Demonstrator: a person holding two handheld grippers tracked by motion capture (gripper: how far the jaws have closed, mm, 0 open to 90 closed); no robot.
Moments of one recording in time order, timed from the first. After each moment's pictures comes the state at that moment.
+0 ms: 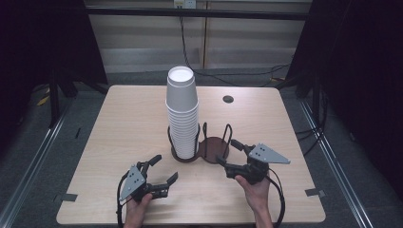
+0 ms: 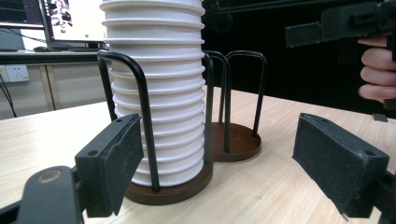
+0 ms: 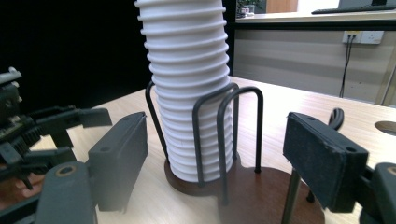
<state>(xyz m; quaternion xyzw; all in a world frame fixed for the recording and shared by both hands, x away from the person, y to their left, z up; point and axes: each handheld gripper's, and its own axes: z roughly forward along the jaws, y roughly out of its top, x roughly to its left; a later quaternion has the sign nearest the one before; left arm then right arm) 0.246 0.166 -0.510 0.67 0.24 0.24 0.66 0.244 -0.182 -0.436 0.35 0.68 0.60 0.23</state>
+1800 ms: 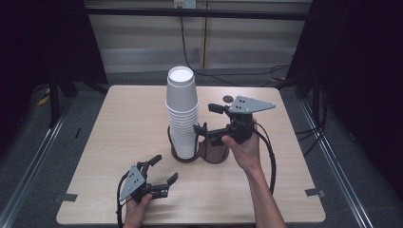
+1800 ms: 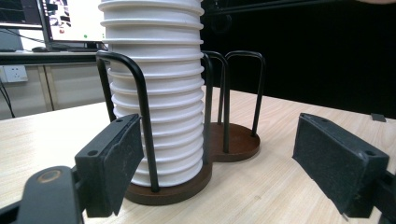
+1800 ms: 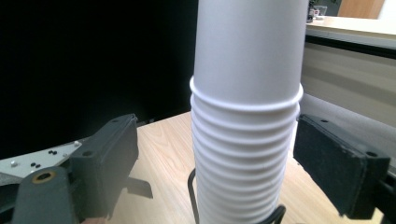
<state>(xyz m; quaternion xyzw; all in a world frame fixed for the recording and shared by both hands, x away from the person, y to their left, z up) 0.246 0.166 -0.510 0.67 0.24 0.23 0.66 0.304 -0.137 -0.320 0.25 0.74 0.60 0.16</state>
